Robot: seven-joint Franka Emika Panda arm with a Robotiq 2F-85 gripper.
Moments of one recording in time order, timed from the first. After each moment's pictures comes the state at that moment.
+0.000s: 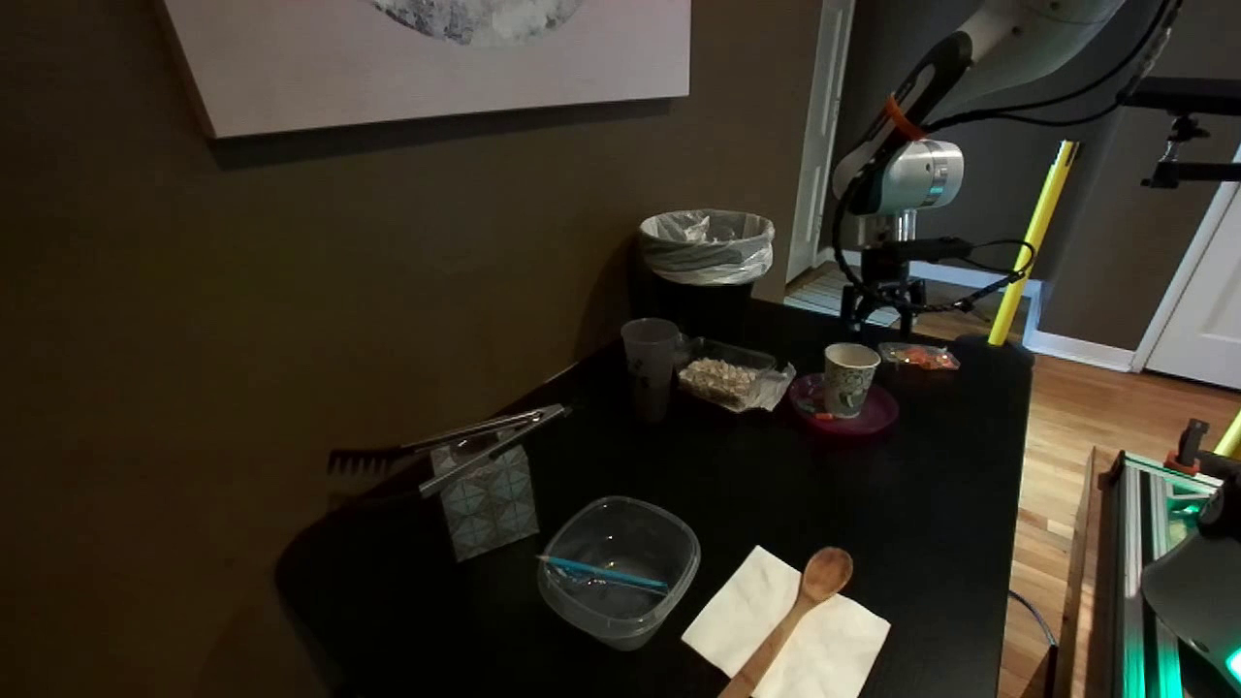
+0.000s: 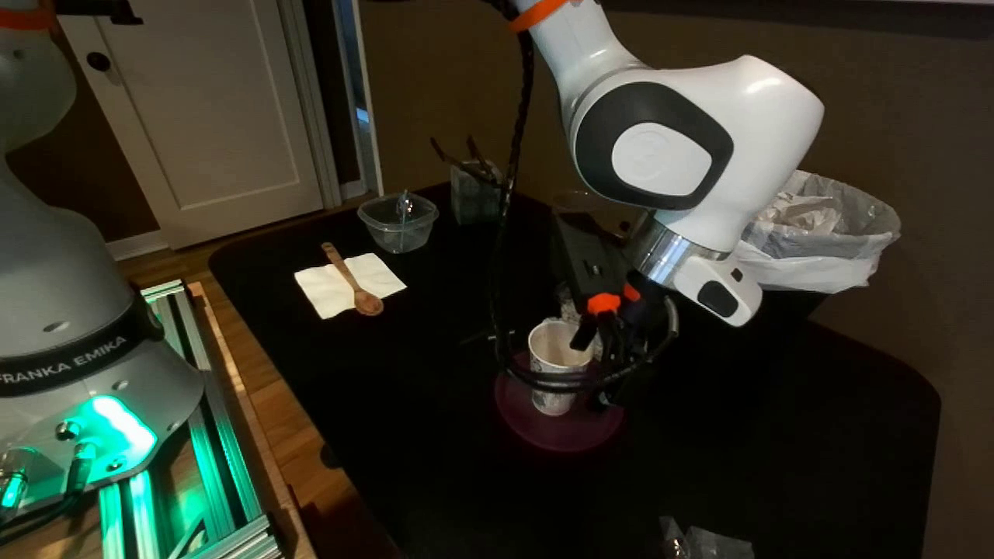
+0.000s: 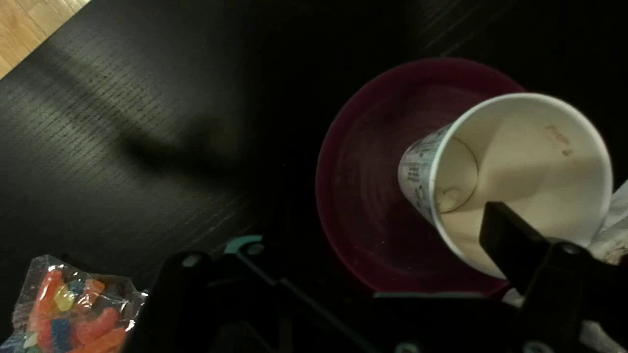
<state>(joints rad) -0.41 0.47 -0.23 -2.04 0.14 2.21 -0.11</state>
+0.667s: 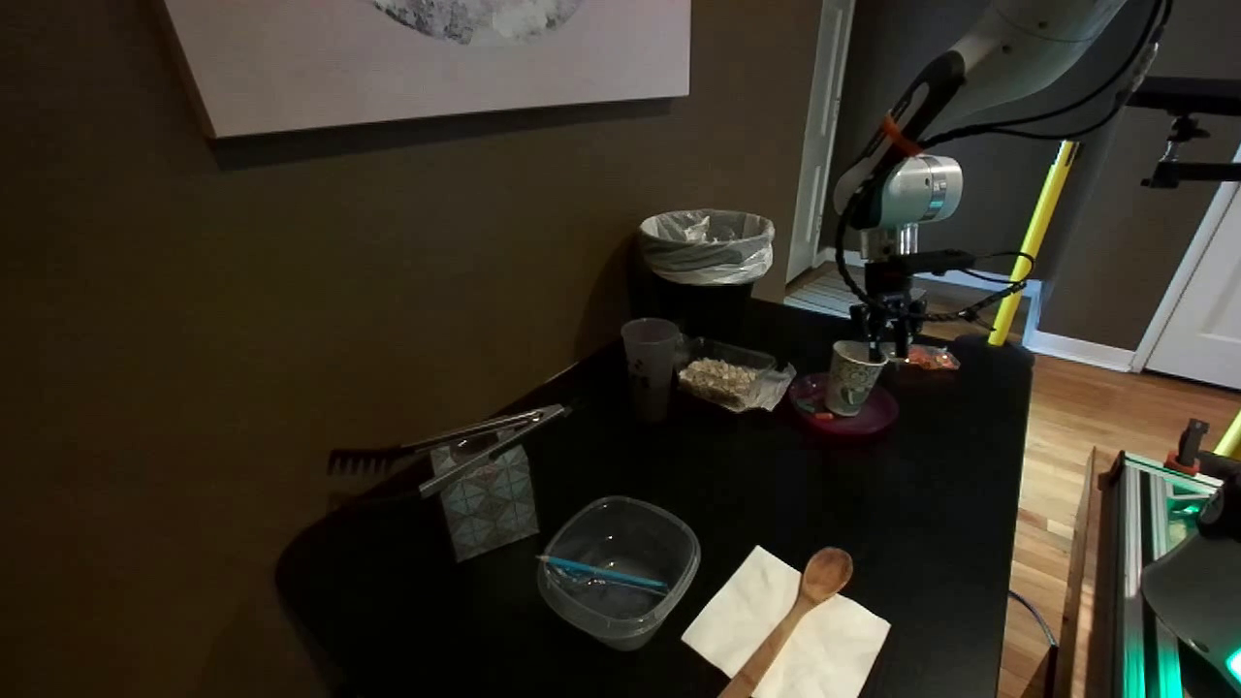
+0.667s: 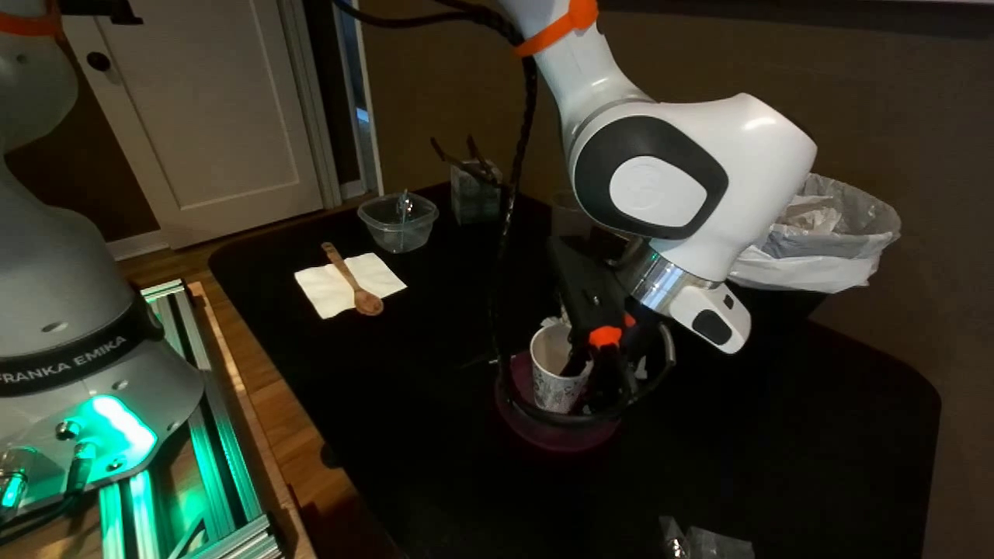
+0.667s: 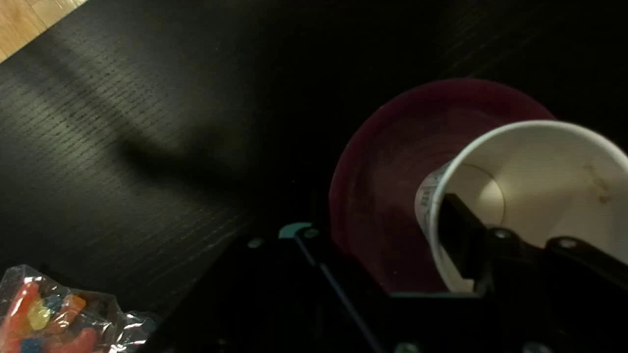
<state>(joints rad) -0.43 0.51 -0.23 -2.04 0.14 2.21 -0.19</state>
